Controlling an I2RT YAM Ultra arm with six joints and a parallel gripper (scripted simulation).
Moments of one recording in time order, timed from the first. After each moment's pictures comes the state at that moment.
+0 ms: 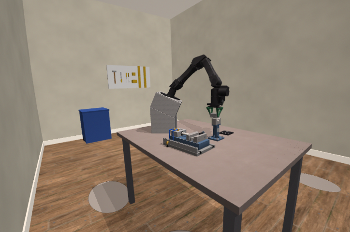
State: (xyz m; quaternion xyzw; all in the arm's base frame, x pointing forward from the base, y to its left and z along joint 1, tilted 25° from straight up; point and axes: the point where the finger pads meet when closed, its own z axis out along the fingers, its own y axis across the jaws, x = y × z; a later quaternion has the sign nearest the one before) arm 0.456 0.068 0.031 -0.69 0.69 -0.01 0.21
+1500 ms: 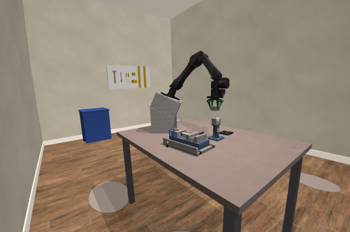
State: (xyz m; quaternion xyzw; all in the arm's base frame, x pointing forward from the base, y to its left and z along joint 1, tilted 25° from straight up) arm 0.440 0.054 0.080 -0.69 0.69 -0.01 0.21
